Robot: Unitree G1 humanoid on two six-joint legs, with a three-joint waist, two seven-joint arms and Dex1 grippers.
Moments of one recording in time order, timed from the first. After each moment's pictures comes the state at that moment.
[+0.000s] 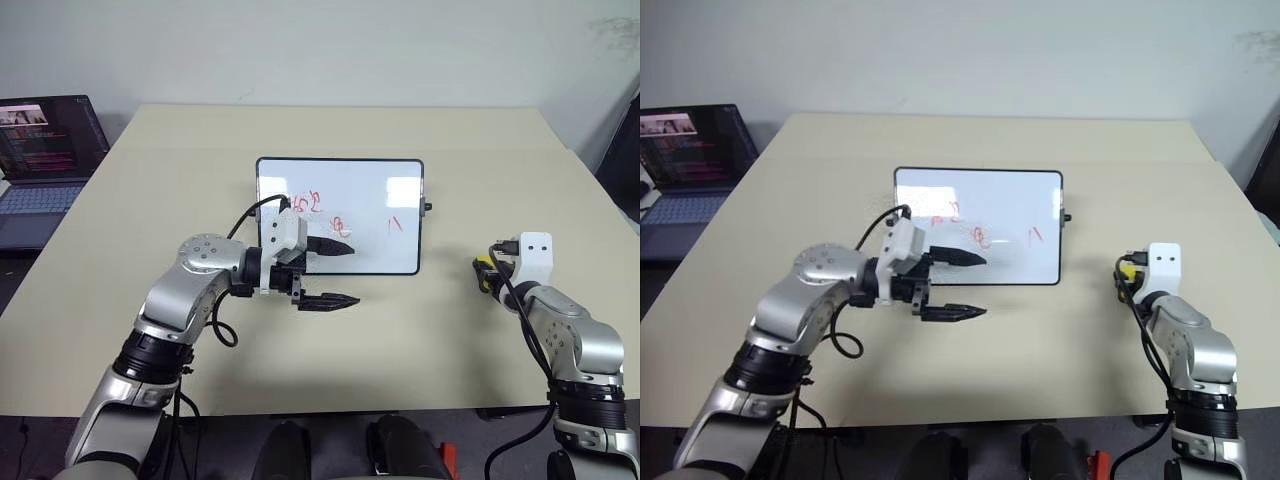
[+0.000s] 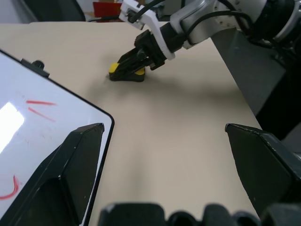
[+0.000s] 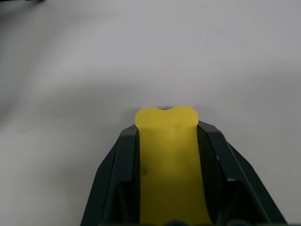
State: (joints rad) left arm -0.54 0.59 -0.18 -0.10 -0.43 0.40 -1.19; right arm -0.29 -0.40 -0.25 -0.12 0.33 0.84 0.14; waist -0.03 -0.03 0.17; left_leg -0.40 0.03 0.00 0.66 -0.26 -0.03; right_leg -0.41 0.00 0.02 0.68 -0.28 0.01
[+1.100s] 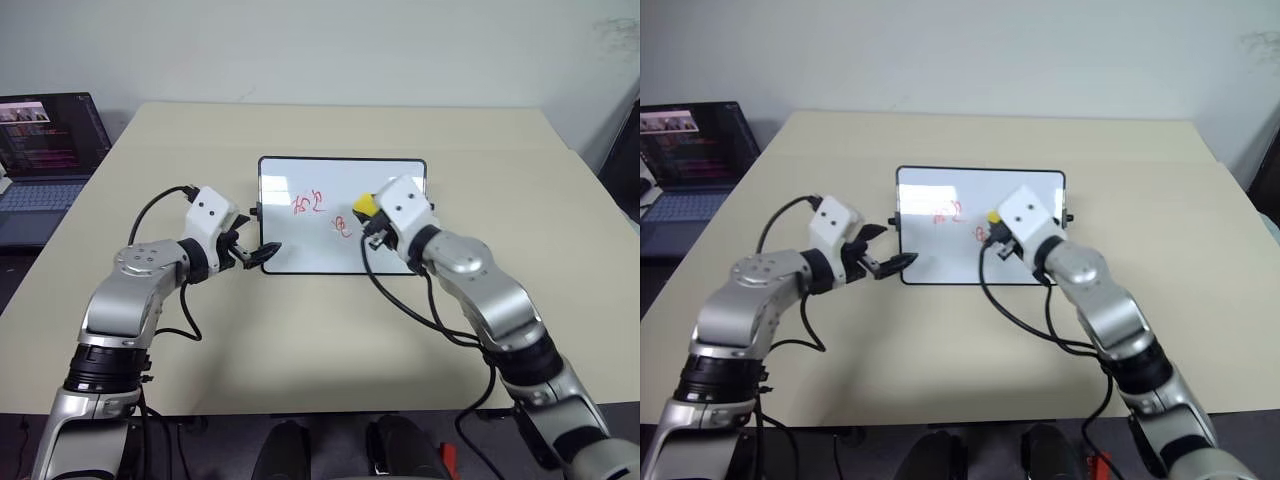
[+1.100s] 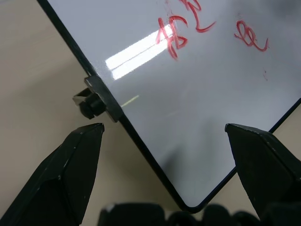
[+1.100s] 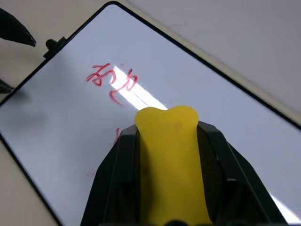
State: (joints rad) left arm -0.46 0.68 0.02 -0.04 -0.29 0.61 -0.71; right arm -0.70 -0.34 0.37 -0.21 0.03 0.64 0.31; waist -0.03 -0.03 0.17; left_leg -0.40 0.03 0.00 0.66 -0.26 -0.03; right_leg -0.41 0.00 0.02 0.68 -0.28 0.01
